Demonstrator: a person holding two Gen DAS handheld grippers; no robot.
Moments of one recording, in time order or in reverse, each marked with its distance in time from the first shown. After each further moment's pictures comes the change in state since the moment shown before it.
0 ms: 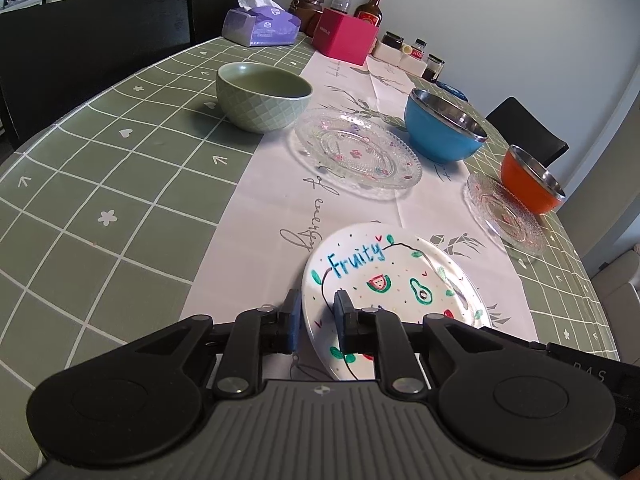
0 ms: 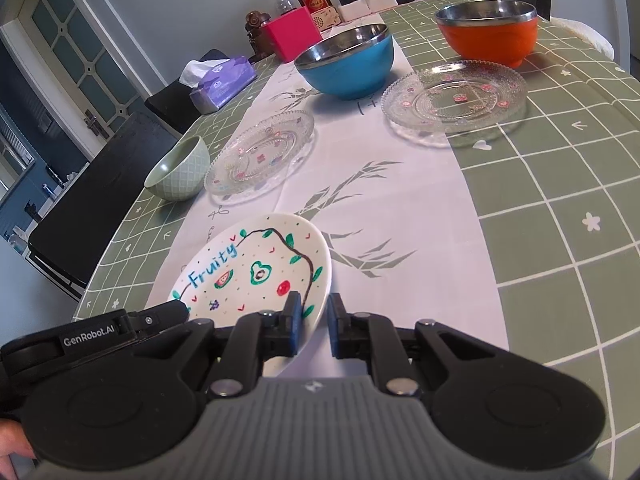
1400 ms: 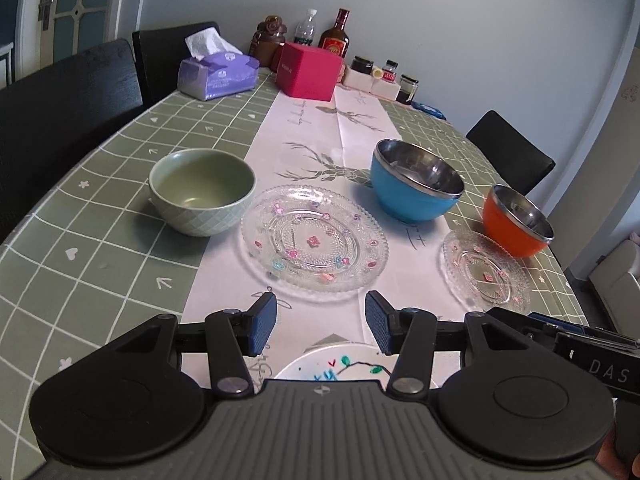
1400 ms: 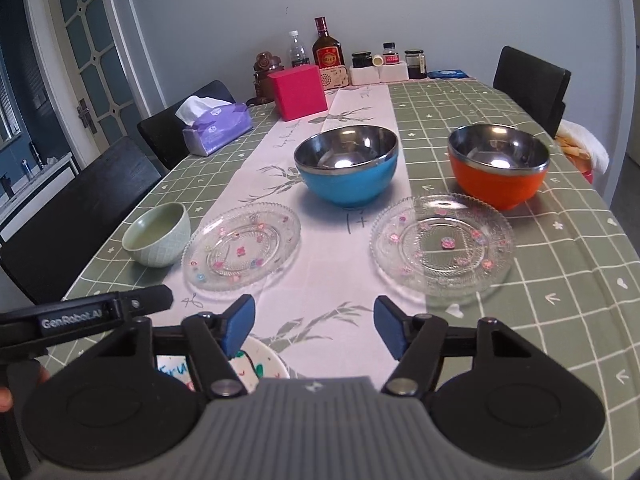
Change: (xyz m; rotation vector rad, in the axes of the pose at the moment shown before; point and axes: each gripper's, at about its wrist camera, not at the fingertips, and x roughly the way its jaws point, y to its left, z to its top) left arm 0.026 -0.038 0.078 0.093 -0.049 -0.020; right arm 0.000 0.022 0.085 -0.195 -0.113 -0.114
